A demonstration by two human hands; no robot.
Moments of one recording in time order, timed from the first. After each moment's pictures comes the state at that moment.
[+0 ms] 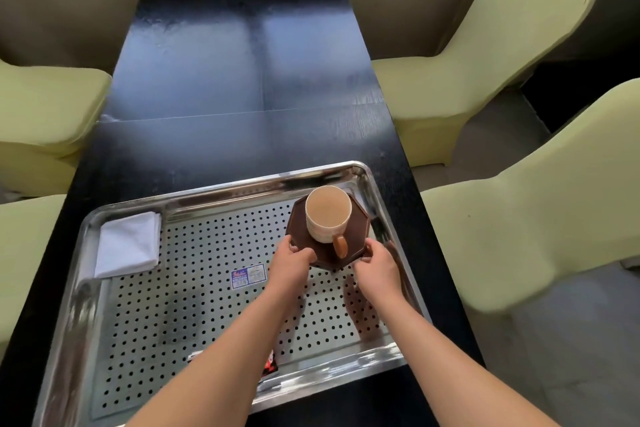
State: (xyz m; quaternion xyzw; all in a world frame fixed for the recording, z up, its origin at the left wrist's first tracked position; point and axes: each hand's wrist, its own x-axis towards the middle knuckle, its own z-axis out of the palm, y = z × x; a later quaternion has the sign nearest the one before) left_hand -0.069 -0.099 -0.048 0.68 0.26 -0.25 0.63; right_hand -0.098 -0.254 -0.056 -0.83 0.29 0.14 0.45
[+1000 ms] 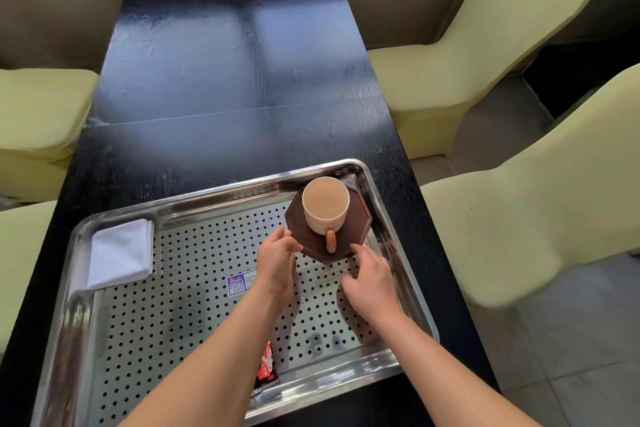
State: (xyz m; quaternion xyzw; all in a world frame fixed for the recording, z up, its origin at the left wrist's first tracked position) left_hand -0.050 -0.095 -0.052 0.58 0.26 -0.19 0.75; right_hand -0.106 -0.248 -0.063 -0.91 0.18 0.16 0.35
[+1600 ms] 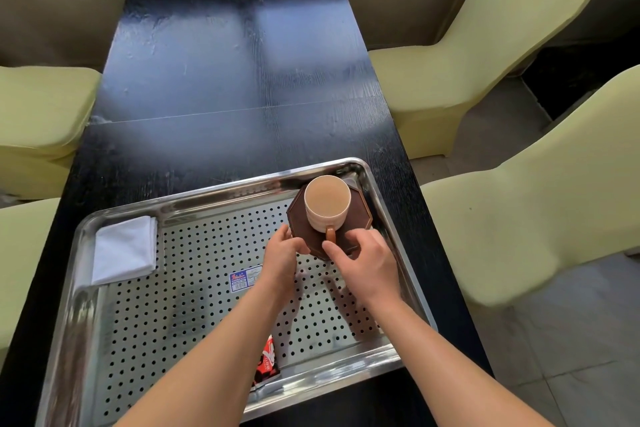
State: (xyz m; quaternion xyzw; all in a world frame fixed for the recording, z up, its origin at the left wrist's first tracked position) left_hand -0.055 -0.092 -0.038 0.63 0.23 -0.24 0.71; right_hand -0.095 -0.240 -0.042 -0.92 0.17 0.02 0.36
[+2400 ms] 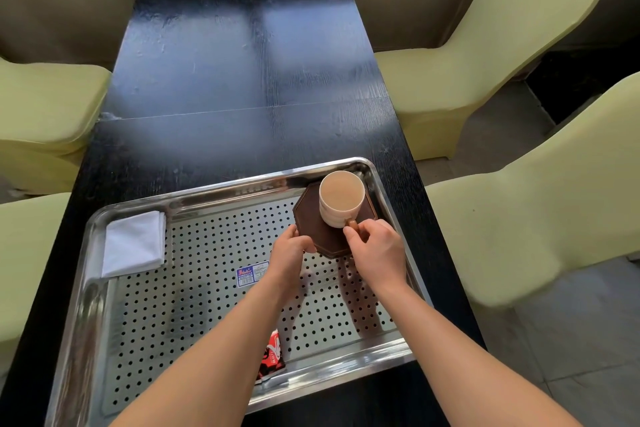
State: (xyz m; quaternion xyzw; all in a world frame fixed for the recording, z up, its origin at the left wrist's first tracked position) left_hand -0.055 -0.088 -0.038 0.64 0.24 -0.28 0.68; right_hand -0.079 -0.243 -0.037 -0.92 0.18 -0.01 0.34
